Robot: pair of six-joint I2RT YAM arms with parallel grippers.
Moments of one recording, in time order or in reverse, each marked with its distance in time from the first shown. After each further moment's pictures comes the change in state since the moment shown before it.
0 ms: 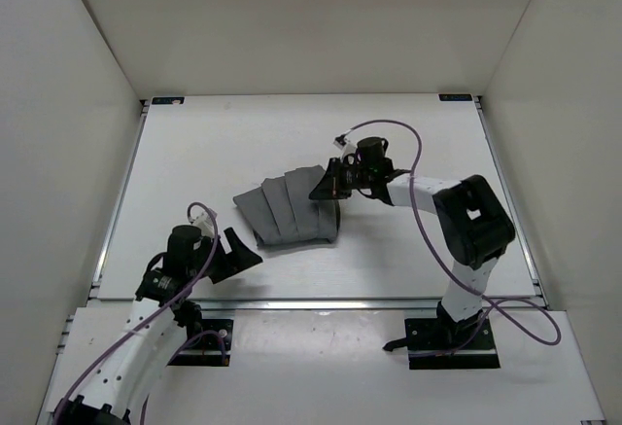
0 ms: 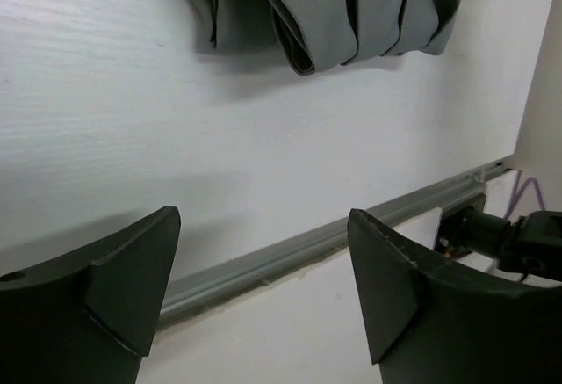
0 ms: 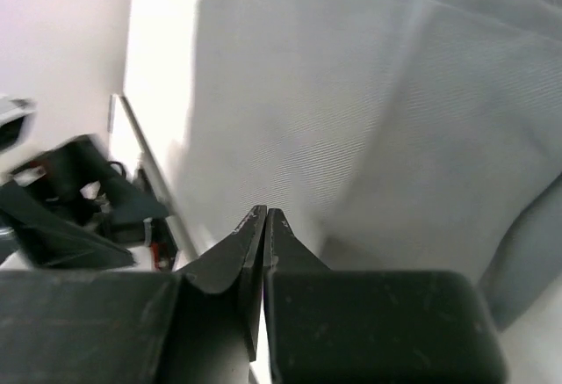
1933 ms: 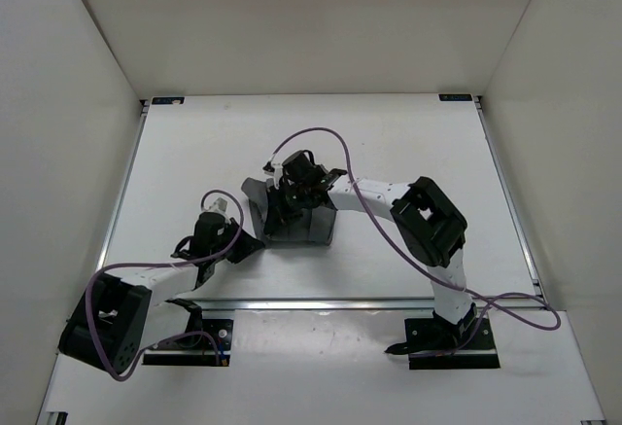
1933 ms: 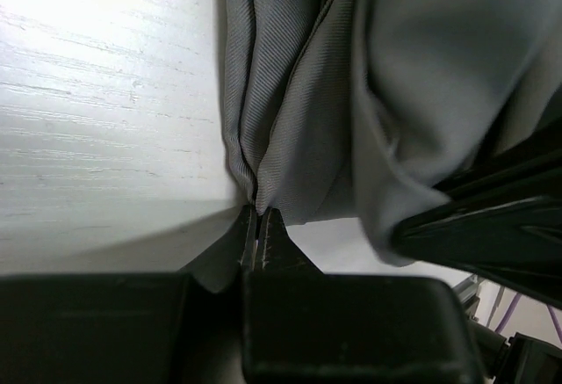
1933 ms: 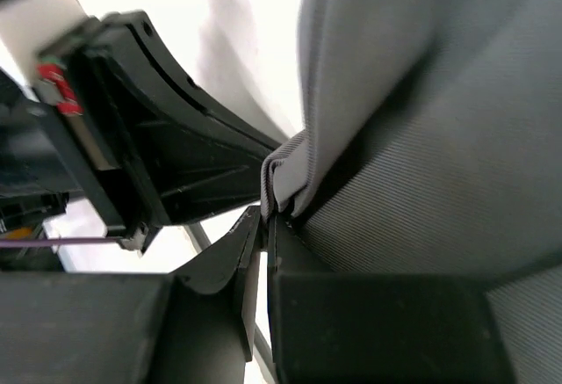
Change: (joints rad) left arm -0.077 0.712 -0.076 0.801 -0.143 -0.163; right arm 0.356 0.148 0.389 -0.464 0.145 -0.170
